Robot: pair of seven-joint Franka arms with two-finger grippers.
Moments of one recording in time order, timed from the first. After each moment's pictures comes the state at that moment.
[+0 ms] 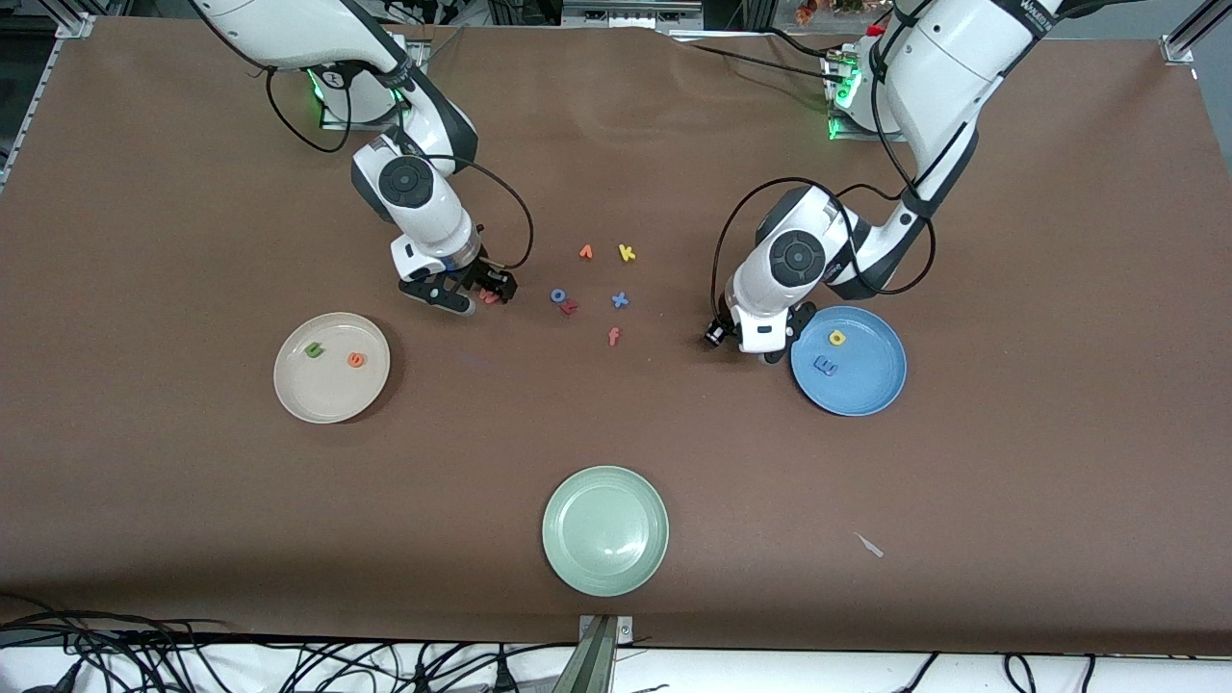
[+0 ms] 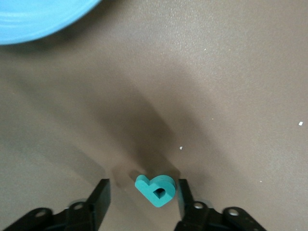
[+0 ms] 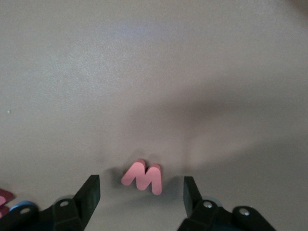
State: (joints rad) left arm -0.12 0.60 -0.44 -2.01 0.10 2.51 -1.49; right arm 0.14 0.40 0.40 -2.34 -0.24 2.76 1.08
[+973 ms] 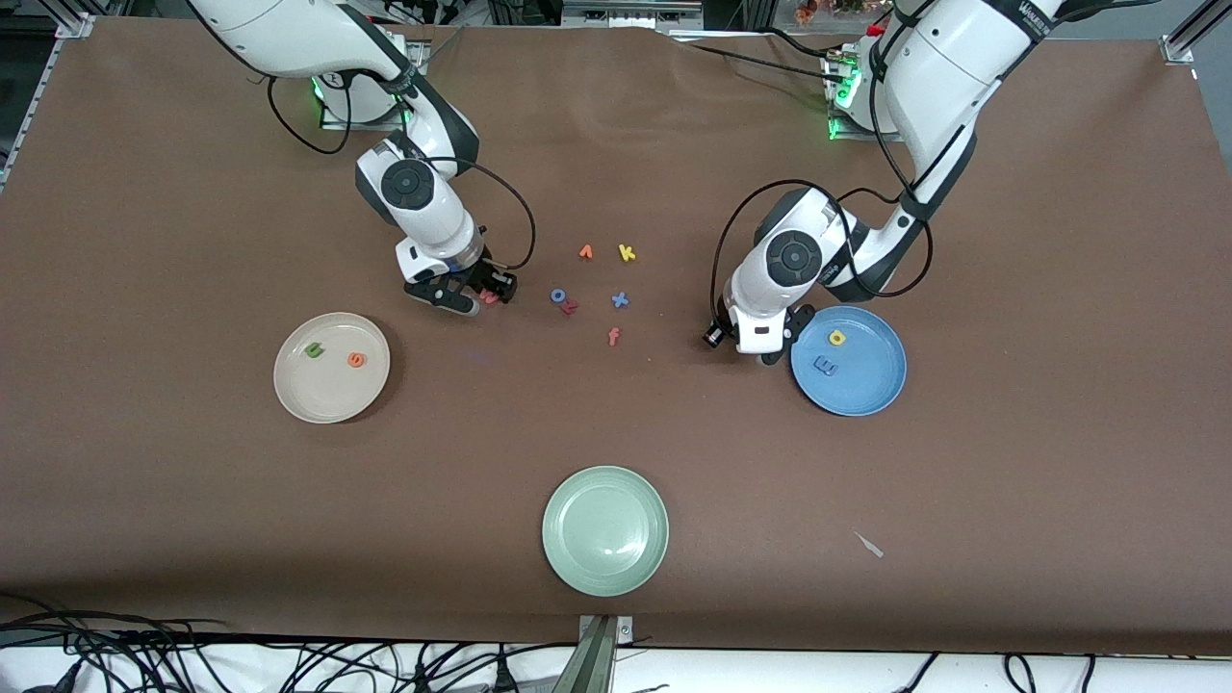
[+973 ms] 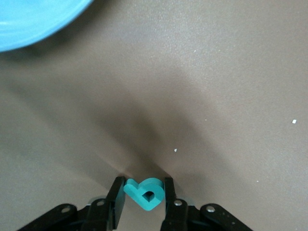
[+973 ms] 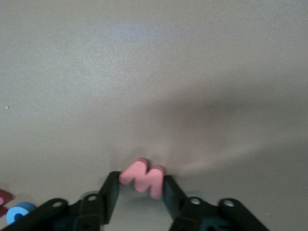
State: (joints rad) left arm -0.12 0.61 -0.44 -2.00 0.15 2.52 -1.49; right arm 0.14 0.44 0.40 -2.34 -0.25 2.82 1.08
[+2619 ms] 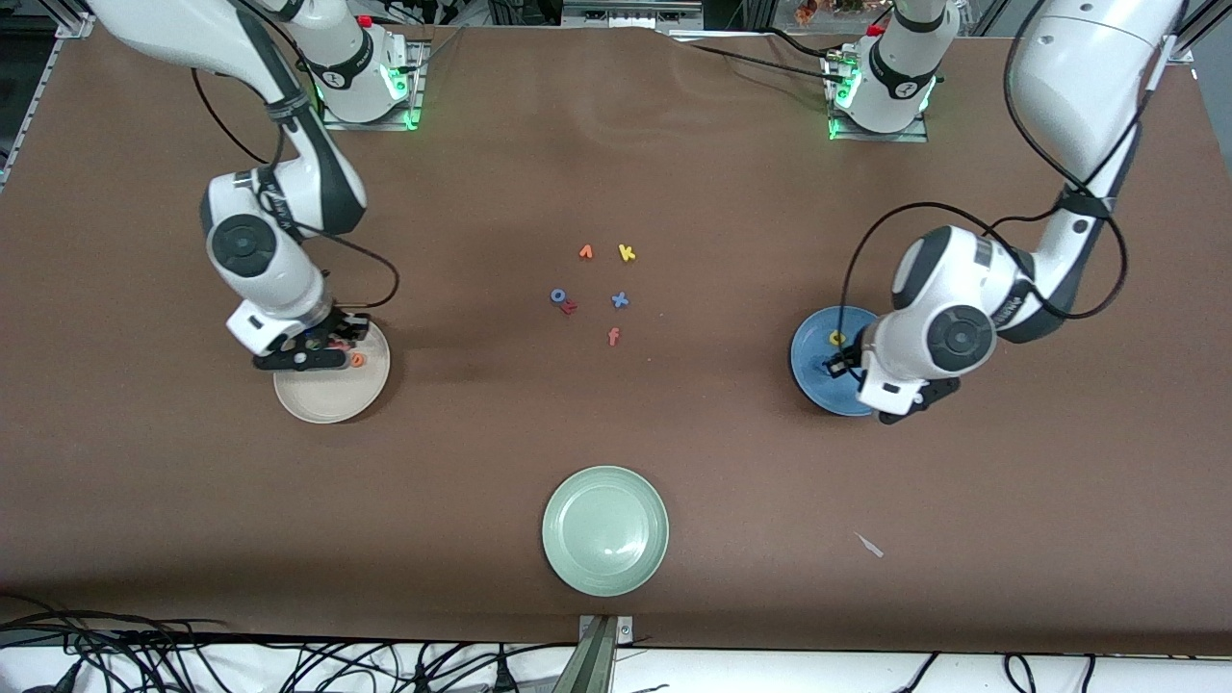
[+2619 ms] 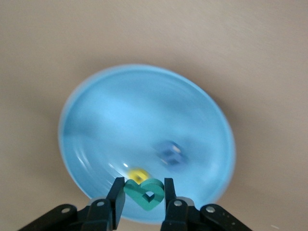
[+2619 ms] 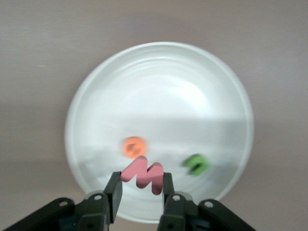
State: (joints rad) left arm 0.18 0.56 -0.42 -1.79 0.20 2.02 -0.78; right arm 0.09 0.32 0.04 -2.15 -0.26 2.45 0.23
